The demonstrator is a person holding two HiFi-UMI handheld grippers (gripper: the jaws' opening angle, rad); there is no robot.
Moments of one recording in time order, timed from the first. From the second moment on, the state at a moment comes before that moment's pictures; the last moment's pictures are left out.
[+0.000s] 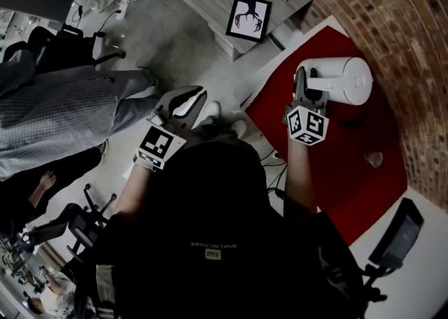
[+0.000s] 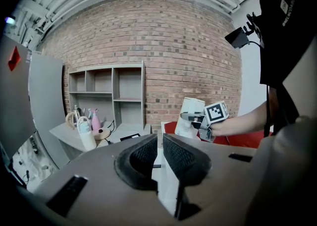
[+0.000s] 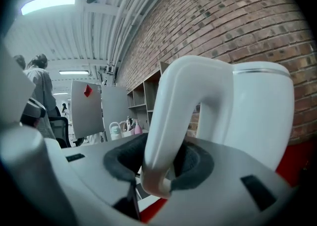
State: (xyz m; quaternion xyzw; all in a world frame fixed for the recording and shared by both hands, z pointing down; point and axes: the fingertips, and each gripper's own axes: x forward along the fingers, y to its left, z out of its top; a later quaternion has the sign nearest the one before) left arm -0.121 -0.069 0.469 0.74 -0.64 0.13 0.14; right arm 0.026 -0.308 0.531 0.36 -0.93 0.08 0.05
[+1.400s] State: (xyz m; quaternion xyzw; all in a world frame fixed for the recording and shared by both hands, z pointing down) left arm -0.114 -0.129 0.439 0.80 -0.58 0.08 0.10; right arm -0.012 -0.252 0.413 0.28 -0.96 0.05 0.04
